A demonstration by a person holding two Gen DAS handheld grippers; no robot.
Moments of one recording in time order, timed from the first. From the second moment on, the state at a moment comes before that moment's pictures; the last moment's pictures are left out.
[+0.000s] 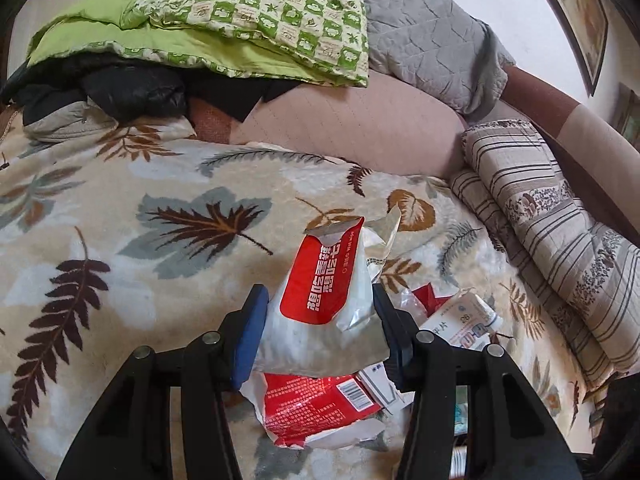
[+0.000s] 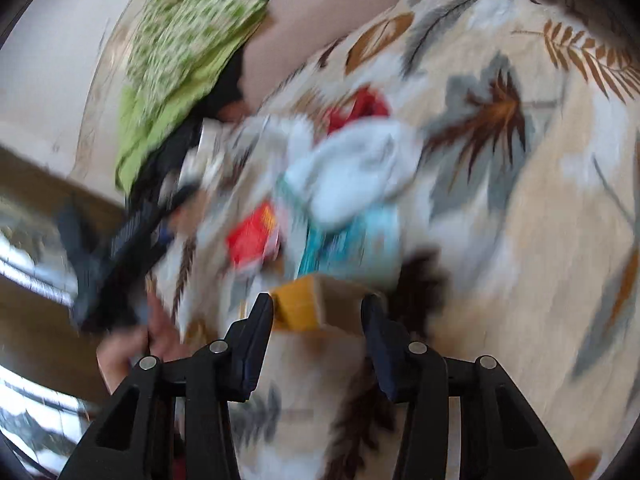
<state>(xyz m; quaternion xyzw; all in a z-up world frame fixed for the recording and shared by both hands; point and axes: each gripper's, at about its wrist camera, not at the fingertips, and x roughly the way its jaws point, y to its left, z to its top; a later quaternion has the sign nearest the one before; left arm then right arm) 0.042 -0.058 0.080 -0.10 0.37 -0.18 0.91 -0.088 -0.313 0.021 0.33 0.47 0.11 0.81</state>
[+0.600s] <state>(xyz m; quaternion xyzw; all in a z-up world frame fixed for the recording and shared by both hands) 0.034 -0.065 0.084 -0.09 0.36 -0.20 0.91 -0.069 -0.308 0.019 0.22 0.46 0.11 0.86</state>
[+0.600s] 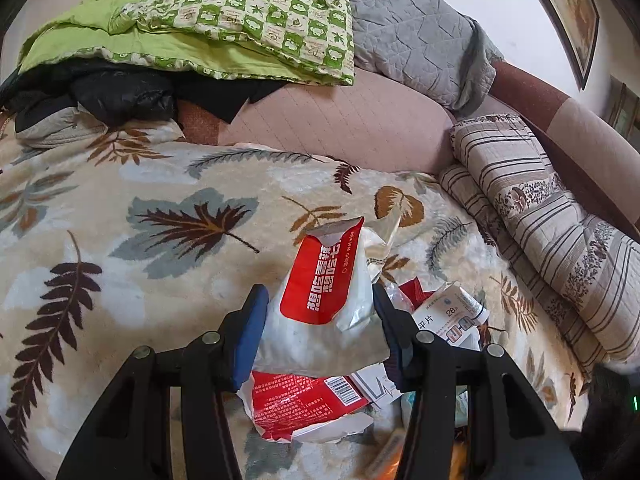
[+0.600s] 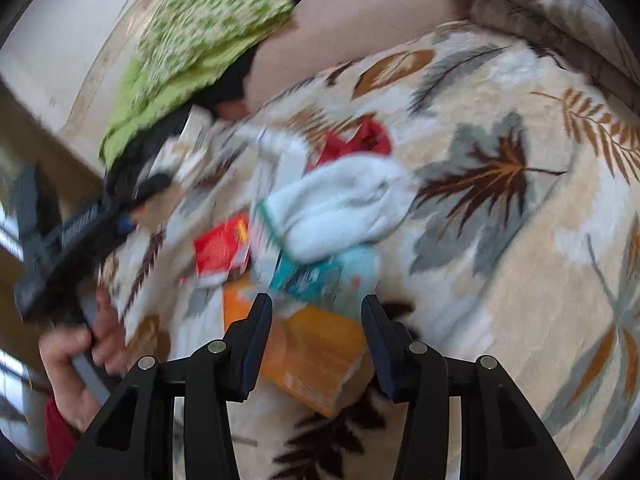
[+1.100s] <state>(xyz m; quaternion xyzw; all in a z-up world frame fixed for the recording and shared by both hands) 0.035 -0.062 0.084 -0.09 0.36 -0.20 0.91 -0.088 -0.236 0.022 0.05 0.48 0.16 0.86</state>
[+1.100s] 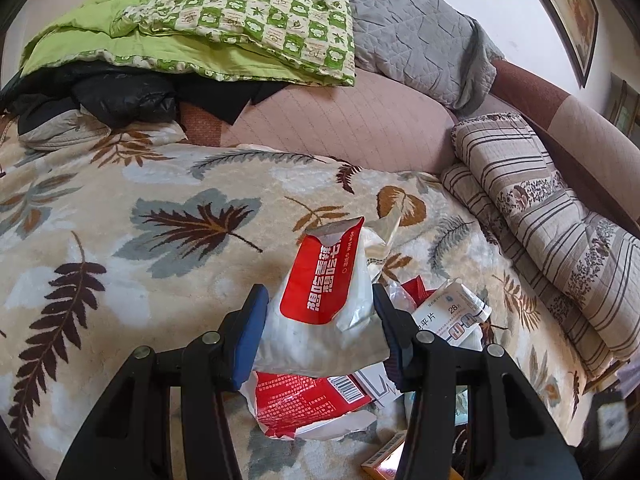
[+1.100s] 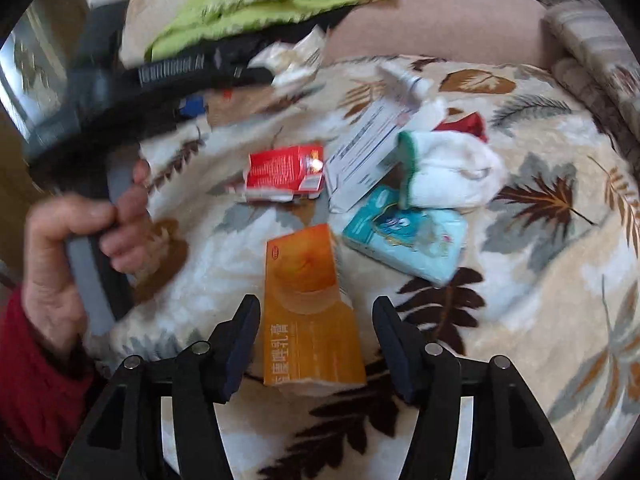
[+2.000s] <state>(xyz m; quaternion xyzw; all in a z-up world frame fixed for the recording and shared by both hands) 0.001 -0.139 0.055 -0.01 0.41 -0.26 0.87 -0.092 -0.315 0.057 0.16 0.41 -0.05 0.90</state>
